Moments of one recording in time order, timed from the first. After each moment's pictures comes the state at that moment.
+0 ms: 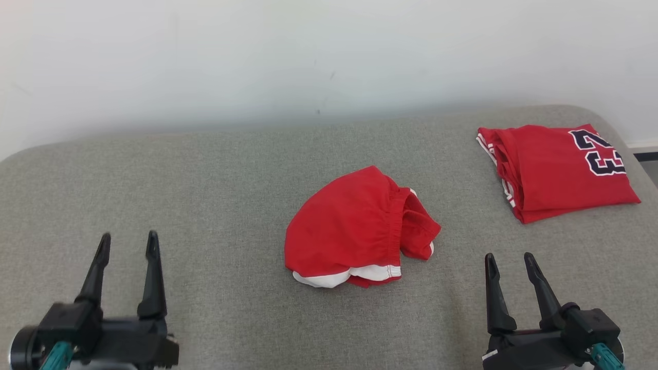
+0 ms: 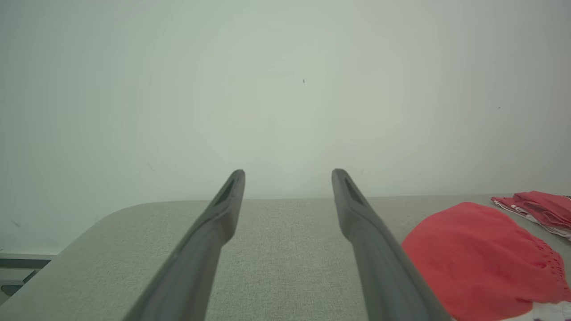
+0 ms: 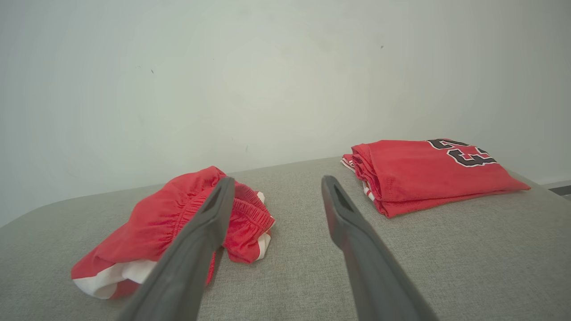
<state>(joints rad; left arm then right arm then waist) -0.18 0.31 -0.19 0.11 -0.40 0.08 -0.26 -0.03 -0.05 -0.06 0.15 0.16 0.13 -0.26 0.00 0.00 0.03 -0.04</state>
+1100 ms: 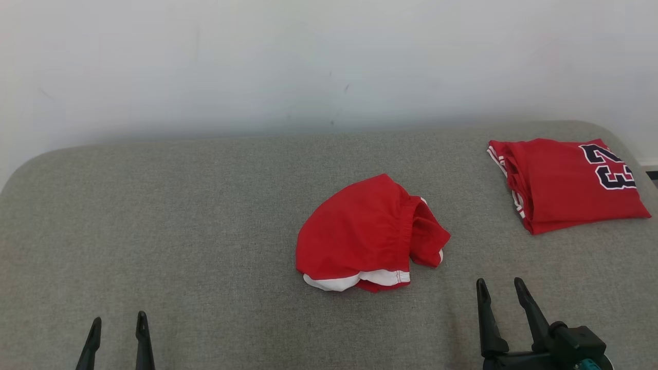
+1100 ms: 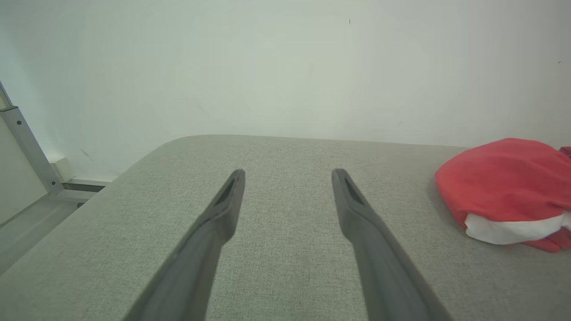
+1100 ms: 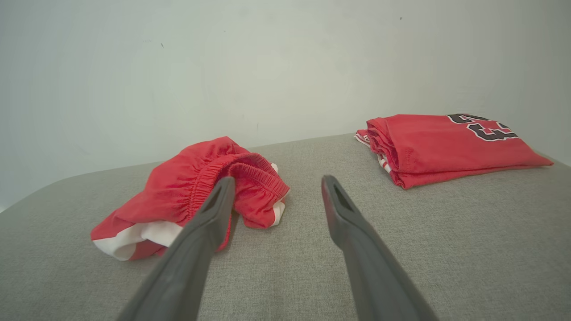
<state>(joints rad) 0.09 0.14 0.07 0.11 -0.21 -0.06 -0.26 0.01 -0.05 -0.04 0.21 0.16 0.13 -0.26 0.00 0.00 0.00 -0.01</state>
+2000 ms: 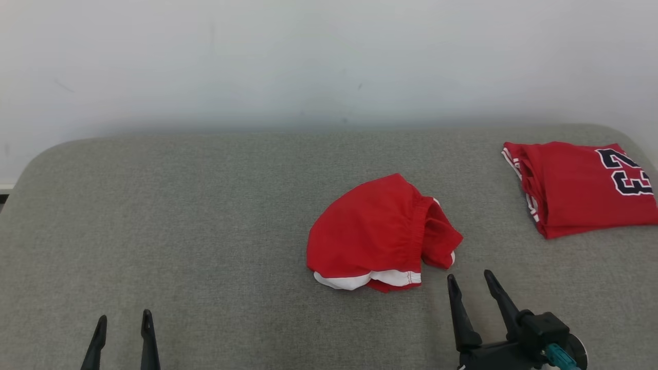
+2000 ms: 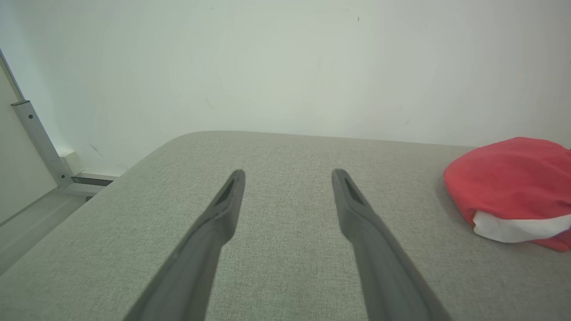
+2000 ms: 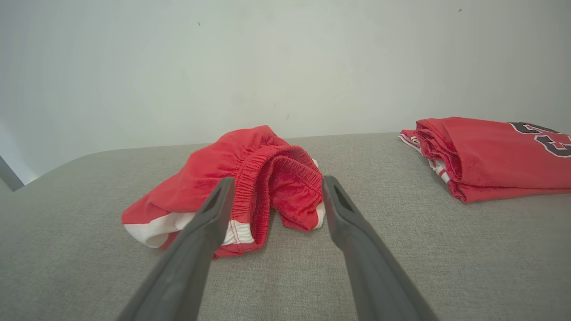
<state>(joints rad) 0.08 0.09 0.12 0.13 -0.16 -0.11 -0.26 -0.05 -0.05 0.02 0.28 0.12 0.13 -0.26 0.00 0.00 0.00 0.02</state>
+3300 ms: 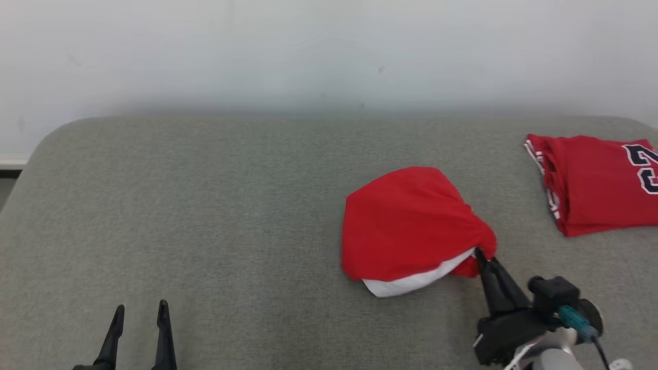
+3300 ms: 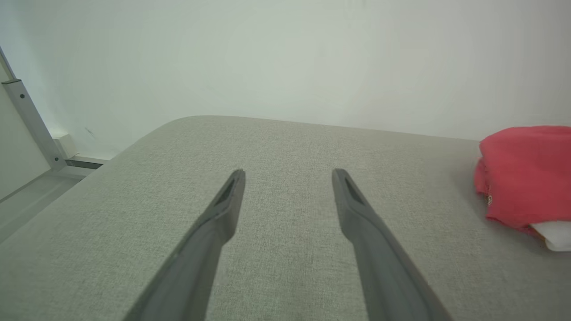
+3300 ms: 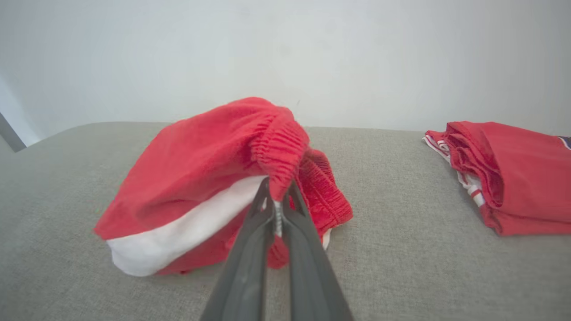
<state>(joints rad) 0.03 0.06 0.10 0.17 -0.15 -0.13 -0.26 -0.22 -0.20 0.12 0.46 0.20 0.13 -0.26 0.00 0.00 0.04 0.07</state>
